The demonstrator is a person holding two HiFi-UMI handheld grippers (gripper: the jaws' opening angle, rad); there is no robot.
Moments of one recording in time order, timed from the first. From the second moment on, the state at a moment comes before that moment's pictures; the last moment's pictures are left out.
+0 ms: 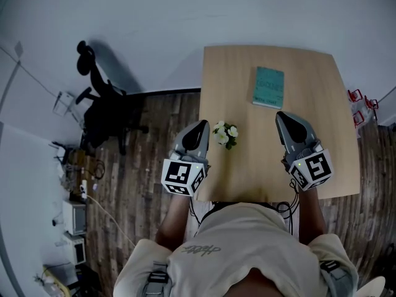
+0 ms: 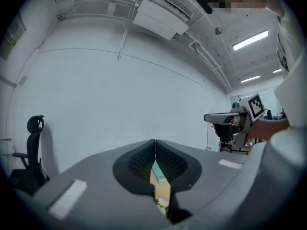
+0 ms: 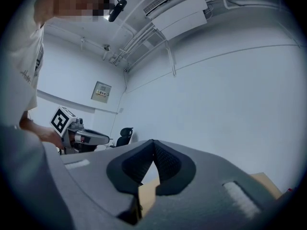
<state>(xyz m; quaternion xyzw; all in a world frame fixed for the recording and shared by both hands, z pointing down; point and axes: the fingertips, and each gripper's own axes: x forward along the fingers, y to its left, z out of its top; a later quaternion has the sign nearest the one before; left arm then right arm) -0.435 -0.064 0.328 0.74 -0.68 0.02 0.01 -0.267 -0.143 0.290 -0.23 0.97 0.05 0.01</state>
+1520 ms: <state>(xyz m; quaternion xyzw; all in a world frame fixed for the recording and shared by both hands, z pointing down) -0.446 -0.025 0.351 0.73 -0.68 0.01 0.05 -0.272 -0.116 0.329 -0.22 0.97 0.03 -0.02</state>
